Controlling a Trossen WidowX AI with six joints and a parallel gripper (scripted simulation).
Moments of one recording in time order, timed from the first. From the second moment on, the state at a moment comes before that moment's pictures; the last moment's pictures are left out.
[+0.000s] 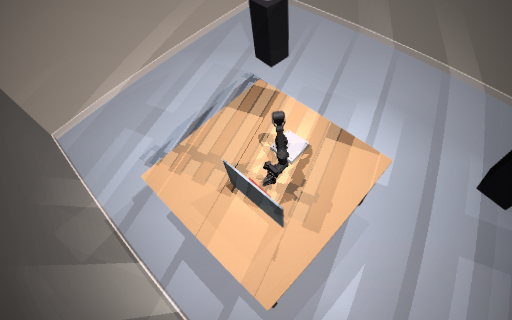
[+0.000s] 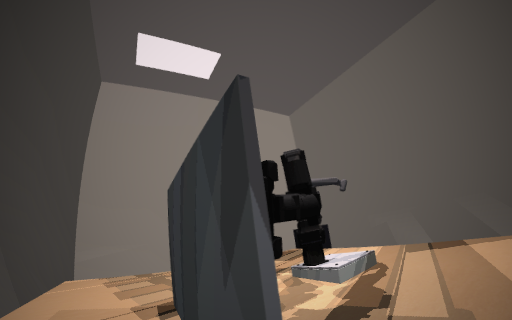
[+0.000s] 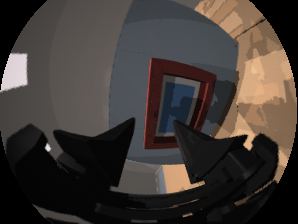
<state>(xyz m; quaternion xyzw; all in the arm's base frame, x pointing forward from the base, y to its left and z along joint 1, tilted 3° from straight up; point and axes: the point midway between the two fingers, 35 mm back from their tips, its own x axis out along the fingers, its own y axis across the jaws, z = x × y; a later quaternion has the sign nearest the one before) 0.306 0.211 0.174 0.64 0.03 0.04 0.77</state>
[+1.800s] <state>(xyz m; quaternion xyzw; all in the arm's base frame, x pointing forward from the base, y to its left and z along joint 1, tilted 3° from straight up) 0.345 0.215 0.177 0.64 0.02 0.04 0.77</state>
